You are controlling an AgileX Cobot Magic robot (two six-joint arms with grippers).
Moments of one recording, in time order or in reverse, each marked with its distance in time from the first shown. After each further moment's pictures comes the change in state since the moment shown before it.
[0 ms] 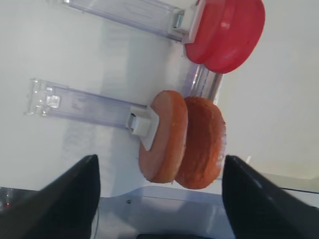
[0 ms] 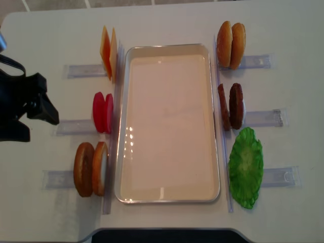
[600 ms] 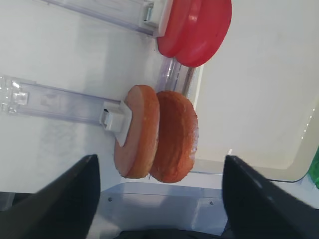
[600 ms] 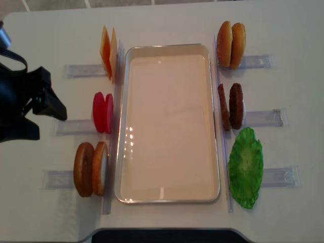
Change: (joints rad) left arm 0.000 0.000 0.000 -0.087 0.000 0.016; right arm 0.000 0.000 0.000 0.000 0.000 0.000
